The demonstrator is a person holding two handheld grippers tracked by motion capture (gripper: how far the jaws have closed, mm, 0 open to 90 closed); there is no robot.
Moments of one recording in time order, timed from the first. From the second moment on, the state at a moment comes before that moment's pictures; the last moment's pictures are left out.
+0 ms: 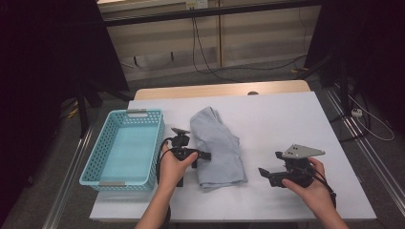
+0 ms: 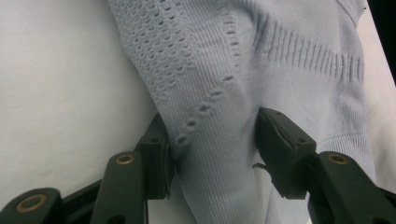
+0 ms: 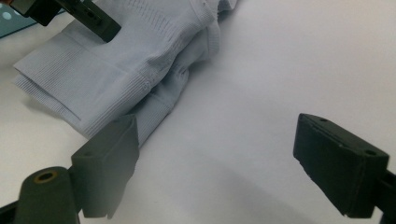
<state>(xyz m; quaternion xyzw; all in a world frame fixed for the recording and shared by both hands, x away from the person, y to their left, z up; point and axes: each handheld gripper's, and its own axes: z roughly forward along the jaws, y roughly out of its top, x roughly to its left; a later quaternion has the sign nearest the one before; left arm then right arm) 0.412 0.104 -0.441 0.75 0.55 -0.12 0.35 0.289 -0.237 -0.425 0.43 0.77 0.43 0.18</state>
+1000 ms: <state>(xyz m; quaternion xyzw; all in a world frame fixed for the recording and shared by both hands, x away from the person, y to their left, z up) 0.416 0.078 -0.441 0.76 0.54 -0.11 0.35 0.279 -0.250 -0.429 0.45 0.77 0.42 0.18</state>
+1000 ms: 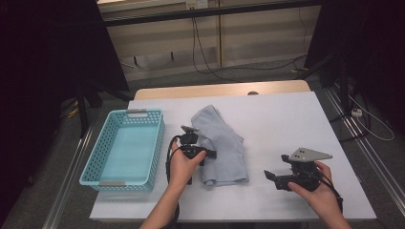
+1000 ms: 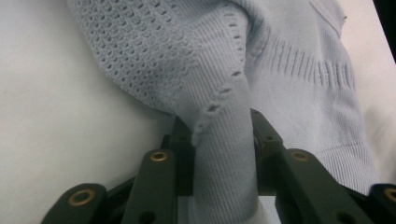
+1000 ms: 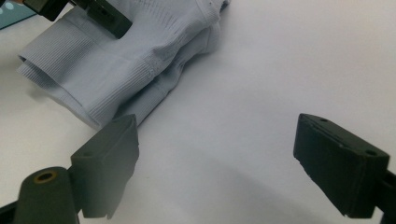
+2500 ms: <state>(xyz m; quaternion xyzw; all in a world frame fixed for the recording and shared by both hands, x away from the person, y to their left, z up) 0.426 0.097 -0.446 0.74 0.55 -0.13 0.37 0.276 -0.250 -0.426 0.44 0.77 0.42 0.19</state>
